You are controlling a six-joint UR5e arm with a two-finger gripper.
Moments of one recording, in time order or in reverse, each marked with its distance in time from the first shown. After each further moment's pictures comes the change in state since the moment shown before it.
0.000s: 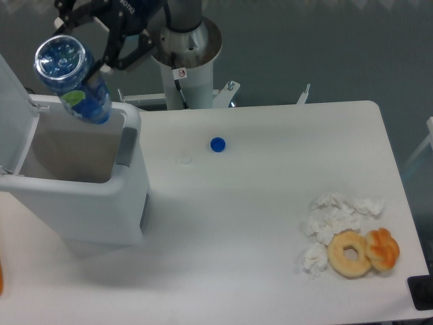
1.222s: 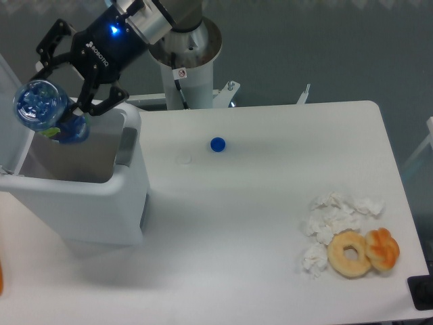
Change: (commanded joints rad) arm -0.065 -0.040 -0.084 0.017 0.003 0.003
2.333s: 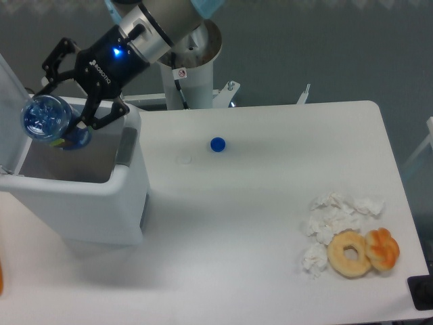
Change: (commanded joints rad) arm -0.020 -0.034 -0.052 0.002 0.009 0.028
